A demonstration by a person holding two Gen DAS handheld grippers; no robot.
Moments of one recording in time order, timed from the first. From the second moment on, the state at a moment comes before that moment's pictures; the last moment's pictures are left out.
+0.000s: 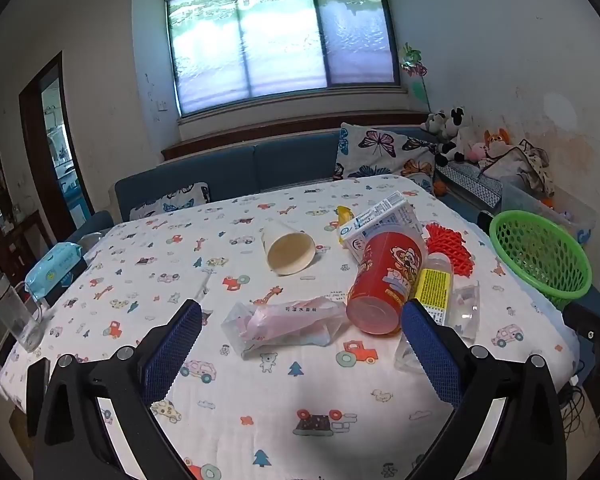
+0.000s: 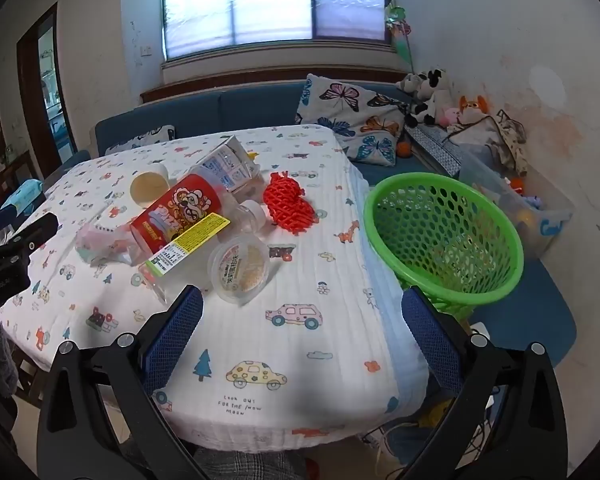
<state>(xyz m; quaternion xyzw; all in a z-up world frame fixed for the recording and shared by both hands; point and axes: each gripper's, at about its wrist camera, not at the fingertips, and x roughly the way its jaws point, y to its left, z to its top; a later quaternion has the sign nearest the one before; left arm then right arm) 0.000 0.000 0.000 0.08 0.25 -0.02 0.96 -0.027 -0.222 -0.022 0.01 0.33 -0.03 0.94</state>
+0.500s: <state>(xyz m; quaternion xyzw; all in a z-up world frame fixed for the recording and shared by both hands) -0.002 -0.005 0.004 0.08 0.25 -0.02 0.96 -0.028 -0.222 -0.020 0.02 0.33 -0.03 0.94</state>
